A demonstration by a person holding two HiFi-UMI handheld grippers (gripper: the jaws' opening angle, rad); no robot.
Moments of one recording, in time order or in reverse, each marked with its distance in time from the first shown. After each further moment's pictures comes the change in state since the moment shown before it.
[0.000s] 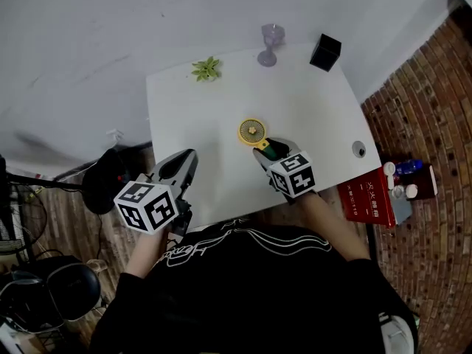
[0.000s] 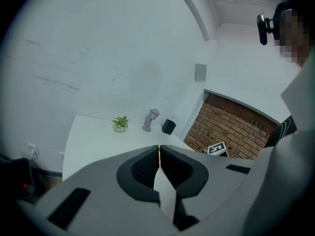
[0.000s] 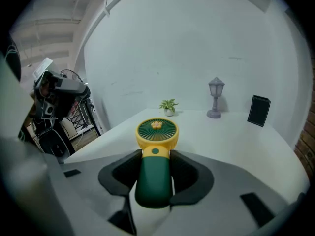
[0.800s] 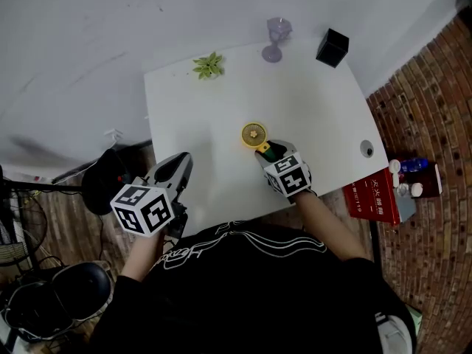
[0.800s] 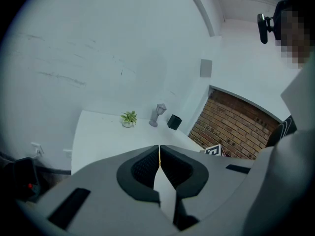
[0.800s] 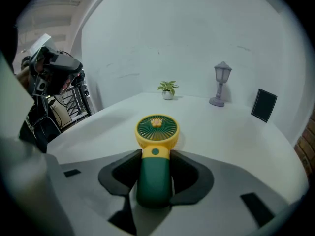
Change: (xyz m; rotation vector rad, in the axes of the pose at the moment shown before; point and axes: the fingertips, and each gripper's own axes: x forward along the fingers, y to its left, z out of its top) left arm 0.004 0.043 -0.012 -0.008 0.051 0.022; right arm 0.051 -0.009 -0.042 -0.065 0.126 -0.067
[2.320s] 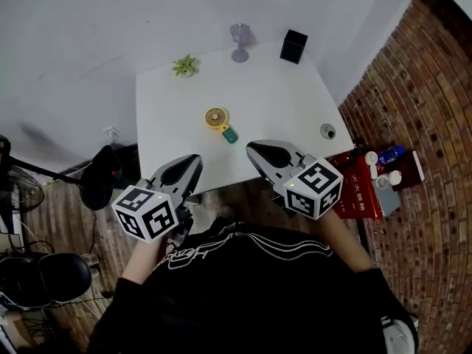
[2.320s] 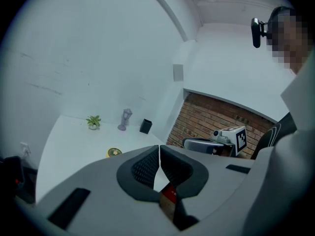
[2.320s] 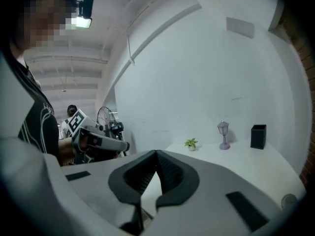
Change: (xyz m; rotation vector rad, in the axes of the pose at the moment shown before) left arm -0.037 -0.208 -0.030 0.079 -0.089 -0.099; right arm -0.283 0.050 0.061 0.047 -0.501 0.317
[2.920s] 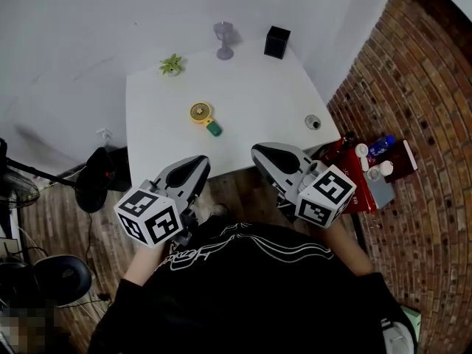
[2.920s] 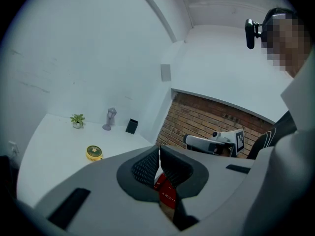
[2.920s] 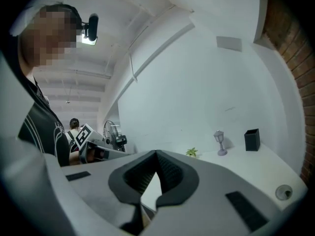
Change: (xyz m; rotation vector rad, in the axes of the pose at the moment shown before) left arm 0.011 -0.074 -0.019 0.037 -0.022 -0.093; right arm -0.080 0.016 0.012 0.030 -0.176 0.026
